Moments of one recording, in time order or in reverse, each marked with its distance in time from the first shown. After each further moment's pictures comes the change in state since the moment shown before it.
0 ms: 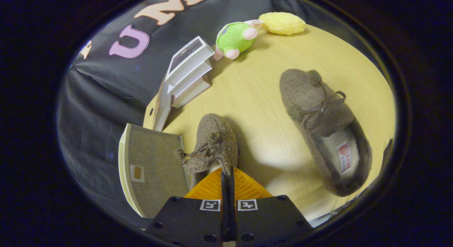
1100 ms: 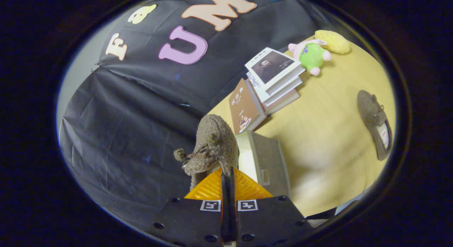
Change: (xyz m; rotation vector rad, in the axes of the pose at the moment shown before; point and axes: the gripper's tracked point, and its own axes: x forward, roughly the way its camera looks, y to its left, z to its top) arm -0.068 0.243 -0.015 -0.017 -0.054 0.294
